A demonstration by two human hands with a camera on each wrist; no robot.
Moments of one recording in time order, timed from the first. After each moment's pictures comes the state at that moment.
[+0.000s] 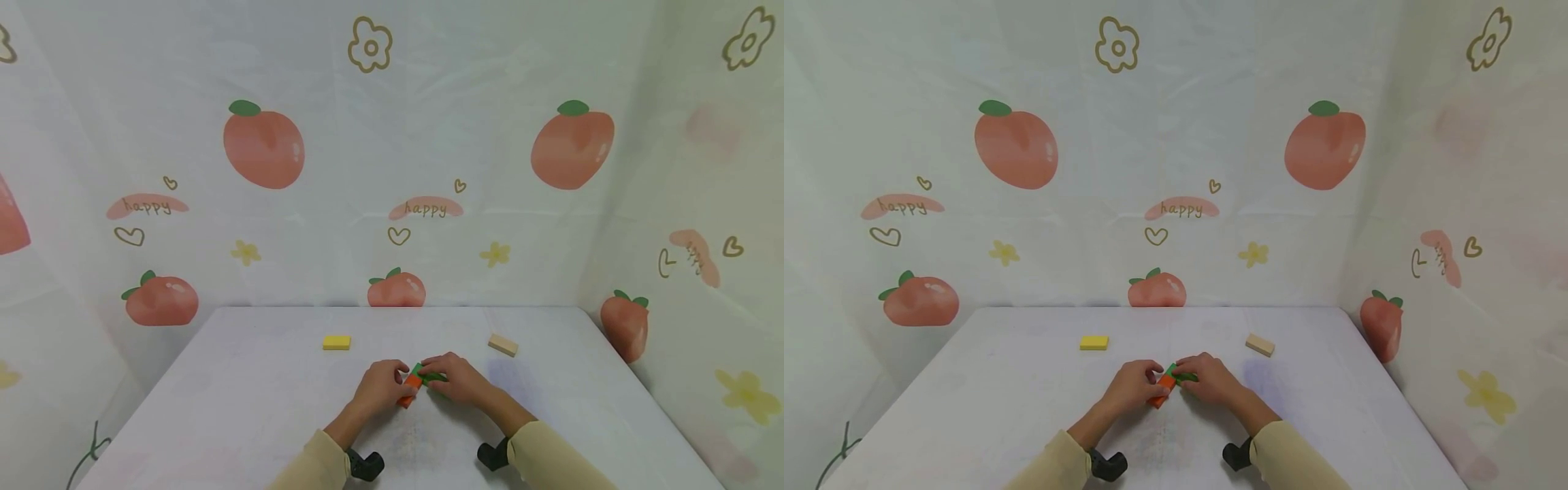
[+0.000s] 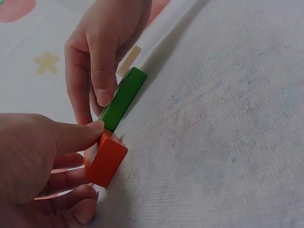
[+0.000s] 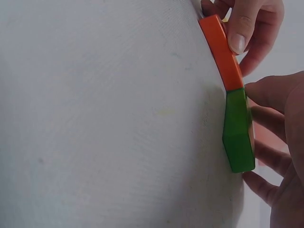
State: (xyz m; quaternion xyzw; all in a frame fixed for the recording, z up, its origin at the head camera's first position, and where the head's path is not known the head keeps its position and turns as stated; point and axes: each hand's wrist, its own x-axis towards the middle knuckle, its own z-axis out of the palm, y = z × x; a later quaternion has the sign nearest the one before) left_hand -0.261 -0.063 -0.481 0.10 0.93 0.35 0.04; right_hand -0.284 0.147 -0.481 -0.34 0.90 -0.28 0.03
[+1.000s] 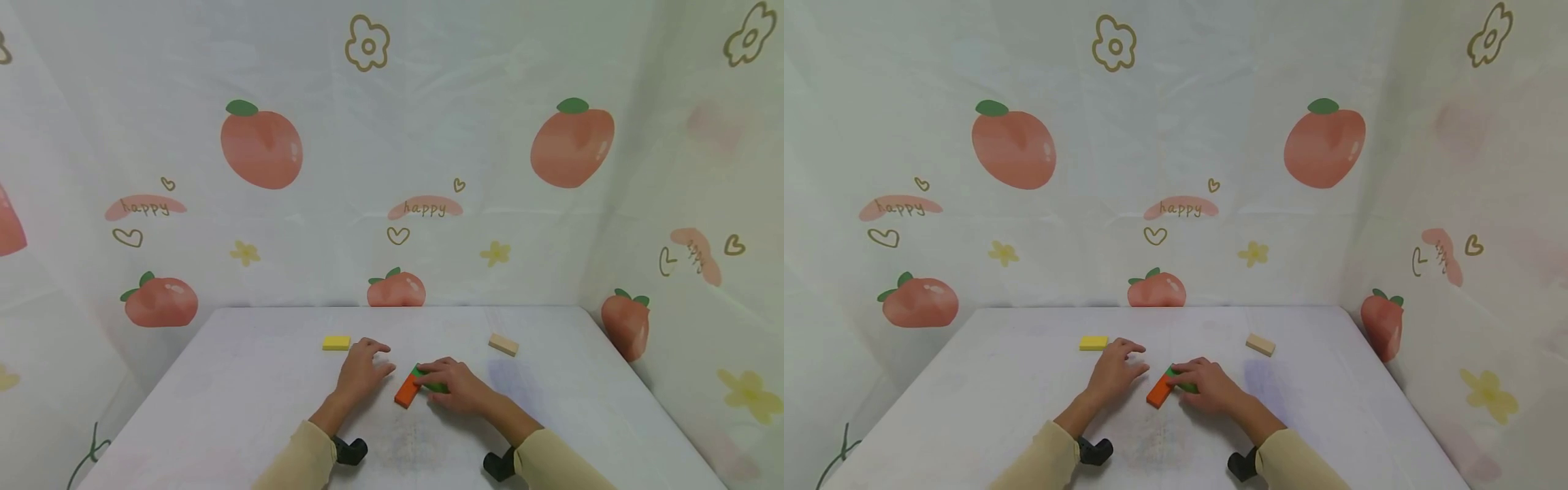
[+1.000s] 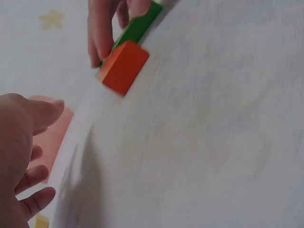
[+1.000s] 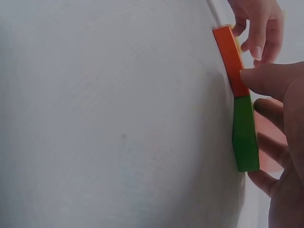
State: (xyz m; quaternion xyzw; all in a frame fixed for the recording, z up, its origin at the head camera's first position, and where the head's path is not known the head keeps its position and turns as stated) left_hand -0.285 -0.094 -0.489 0.09 0.94 0.32 -0.11; right_hand -0.271 0.151 -0.484 -0.40 0.88 -0.23 -0.01
